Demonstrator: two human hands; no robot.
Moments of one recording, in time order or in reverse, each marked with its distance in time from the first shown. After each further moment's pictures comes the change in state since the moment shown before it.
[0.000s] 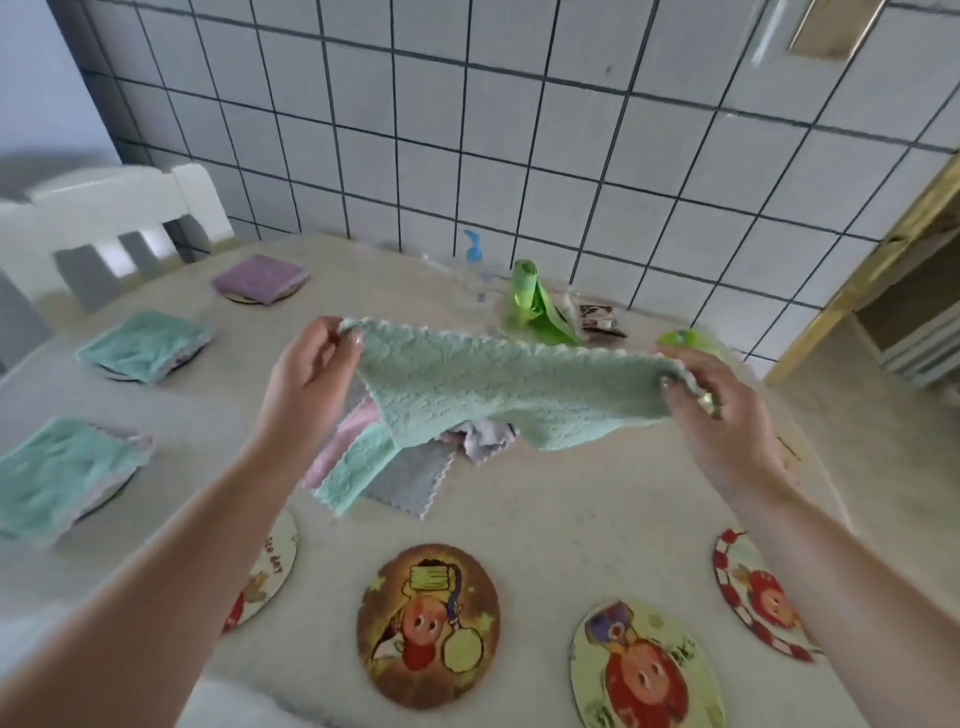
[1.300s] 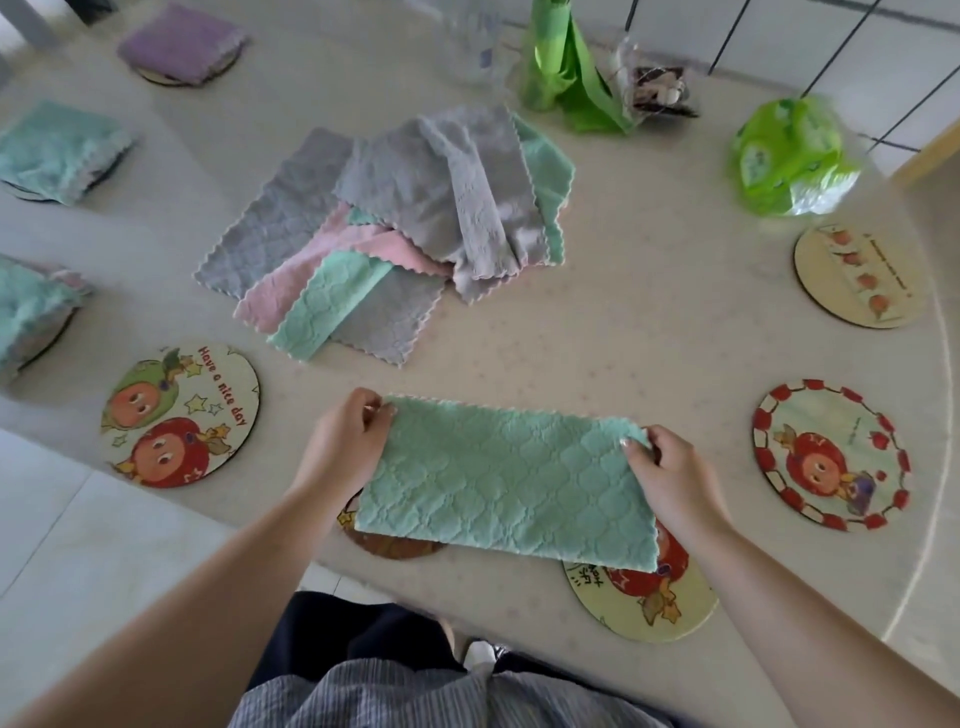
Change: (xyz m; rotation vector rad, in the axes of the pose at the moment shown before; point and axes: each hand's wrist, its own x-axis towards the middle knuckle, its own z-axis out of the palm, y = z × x) left_hand -0.132 -0.141 0.074 0.638 -0.360 -0.642; right_hand -0.110 0.189 0.066 -0.296 -0.477 0.569
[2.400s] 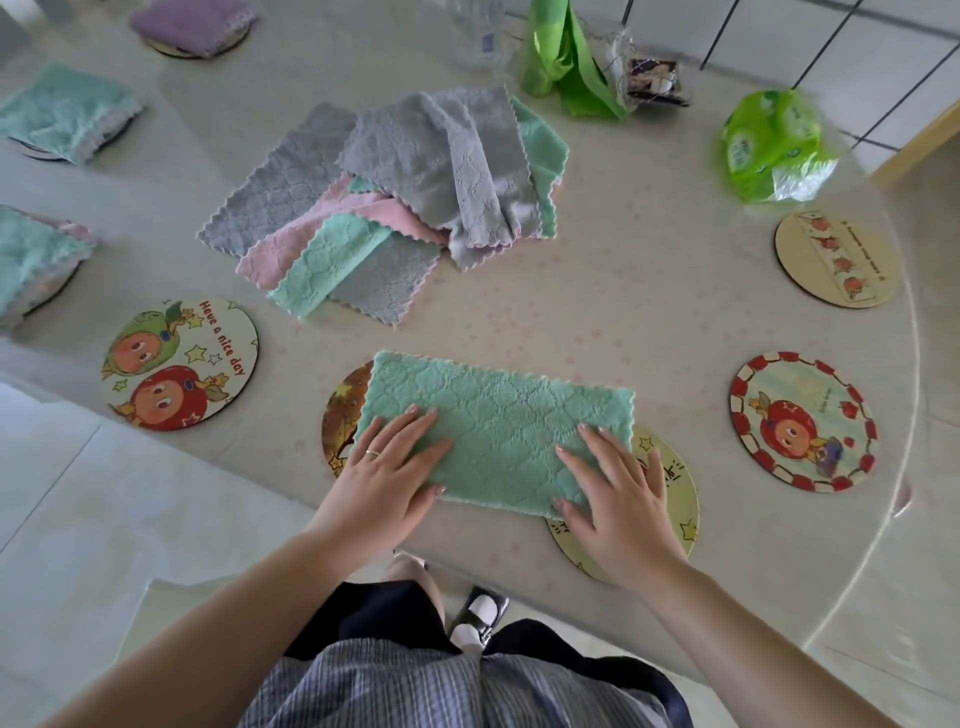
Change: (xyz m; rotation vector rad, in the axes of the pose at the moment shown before) left_hand -0.083 -0.034 0.039 0.524 -0.060 0.717; right_hand -0.068 0.026 0.029 -0.538 -0.096 -0.501
